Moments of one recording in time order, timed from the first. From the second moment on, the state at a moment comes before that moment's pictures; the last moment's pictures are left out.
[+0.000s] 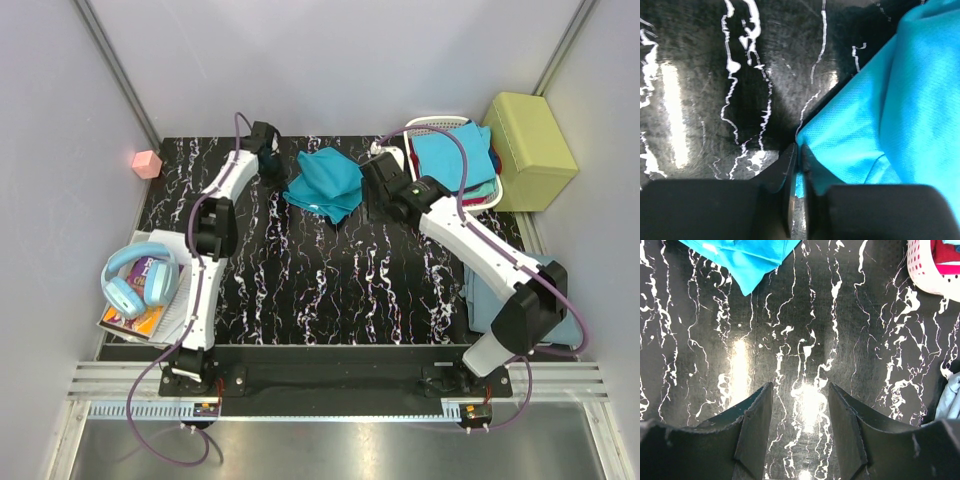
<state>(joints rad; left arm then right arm) -0.21 2.59 2.37 -0.85 0.18 -0.48 0.64 1.58 1.51 -0.84 0.35 0.46</state>
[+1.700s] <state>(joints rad) -0.38 1.65 1.25 -0.64 -0.17 -0.53 0.64 1.95 1.62 -0.74 0.17 0.51</state>
